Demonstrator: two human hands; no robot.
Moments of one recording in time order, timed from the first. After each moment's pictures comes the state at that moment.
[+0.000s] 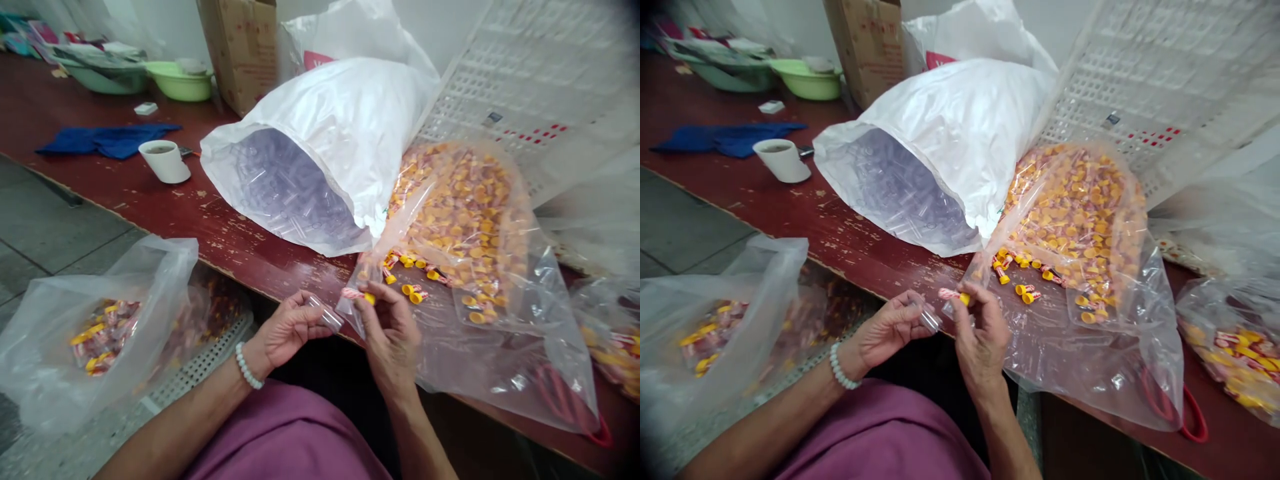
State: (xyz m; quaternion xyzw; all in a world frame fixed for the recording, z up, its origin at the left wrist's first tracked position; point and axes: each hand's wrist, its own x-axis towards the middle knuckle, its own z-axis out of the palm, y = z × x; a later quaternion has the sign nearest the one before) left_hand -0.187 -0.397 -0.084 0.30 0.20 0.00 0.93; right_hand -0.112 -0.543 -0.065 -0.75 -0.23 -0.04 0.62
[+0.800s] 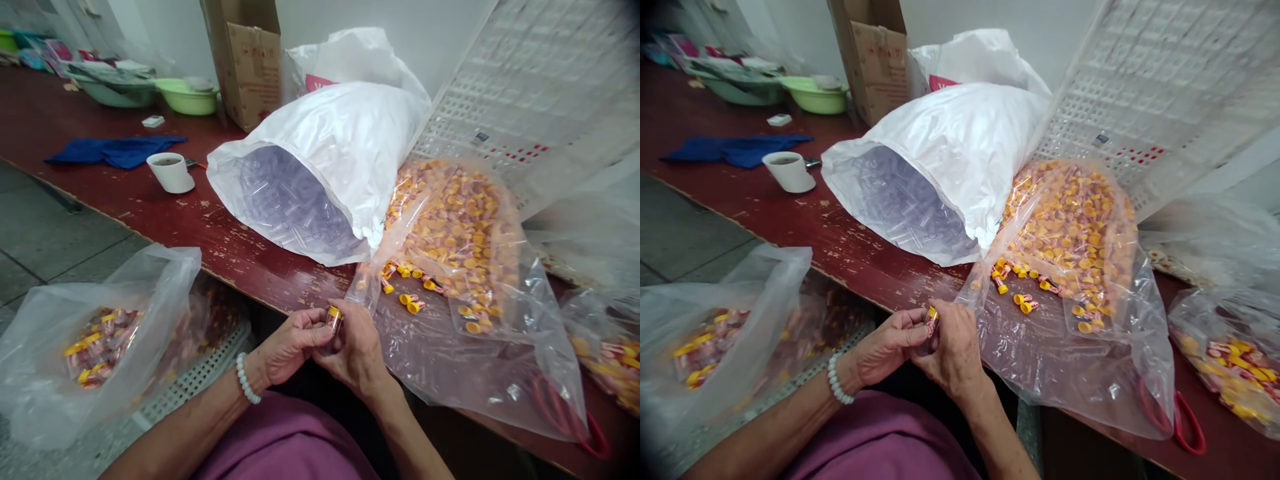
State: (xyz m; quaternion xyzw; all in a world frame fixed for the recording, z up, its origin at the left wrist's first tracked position) left_hand -0.190 -0.403 -0.071 0.37 0.07 -0.07 0.92; right_hand -0.113 -0.530 -0.077 -0.78 -0.49 -0.13 0.37
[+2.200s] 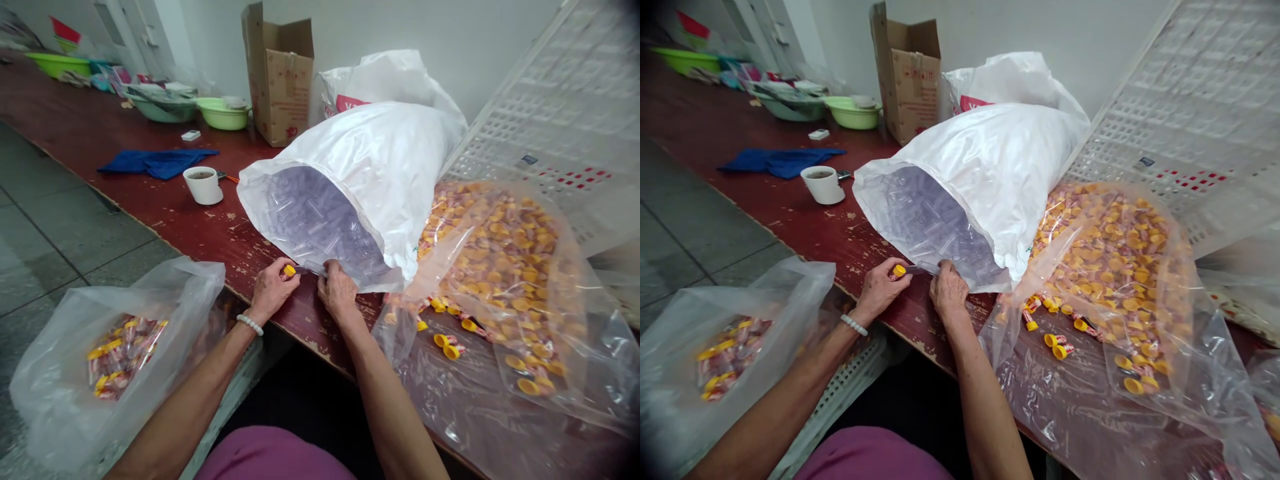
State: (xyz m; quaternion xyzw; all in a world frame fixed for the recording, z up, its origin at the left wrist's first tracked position) left_hand -0.139 -0.267 -0.098 0.84 0.31 0.28 0.35; right_hand -0.036 -0.380 -0.093 -0.92 -0.36 -0.01 0.16
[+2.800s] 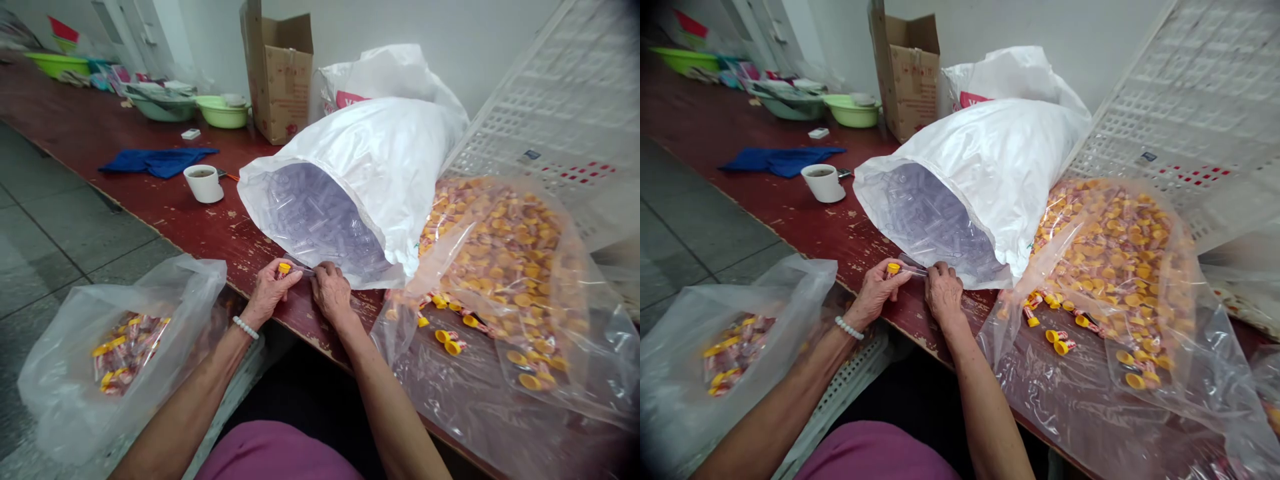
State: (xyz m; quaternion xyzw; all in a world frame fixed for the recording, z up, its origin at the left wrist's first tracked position) left_hand -0.149 -0.273 -0.104 0.66 0.24 0.29 0.65; right_hand -0.043 -0.381 -0.109 -0.88 -0.45 -0.06 0.15
